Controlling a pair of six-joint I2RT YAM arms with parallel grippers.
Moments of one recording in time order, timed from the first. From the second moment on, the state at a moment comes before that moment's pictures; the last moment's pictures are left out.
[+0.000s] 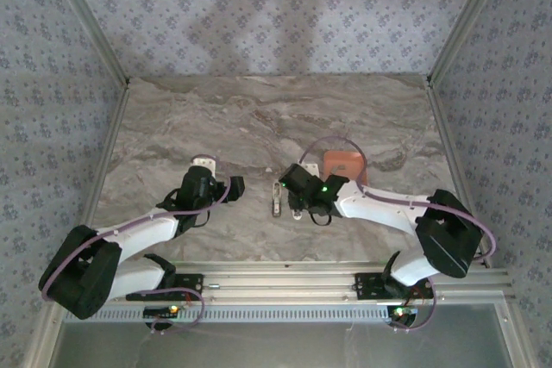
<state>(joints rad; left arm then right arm) -0.54 1.19 0.36 0.21 -0.08 -0.49 0.93 1.47 0.88 -0.53 0.25 0.81</state>
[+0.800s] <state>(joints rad) -0.54 1.19 0.33 0.28 0.04 -0.46 0.83 1.51 0.81 -0.41 0.07 0.82</state>
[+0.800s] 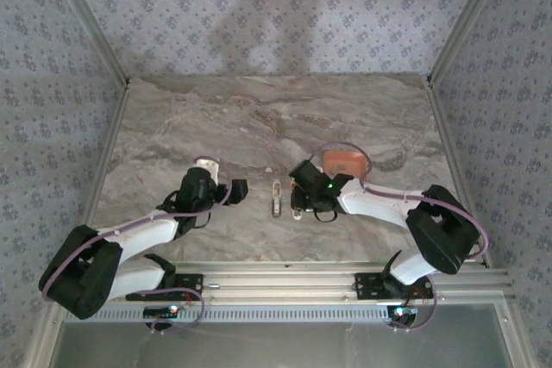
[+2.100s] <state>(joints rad) -0.54 1.19 0.30 0.33 0.08 -0.44 0.83 1.55 0.81 -0.37 0.05 0.80</state>
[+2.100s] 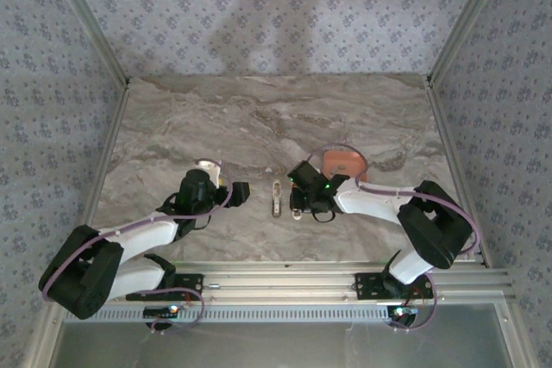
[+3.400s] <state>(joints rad) -0.54 1.12 0.32 0.32 0.12 -0.43 0.53 1.31 0.91 -0.64 0.01 0.51</state>
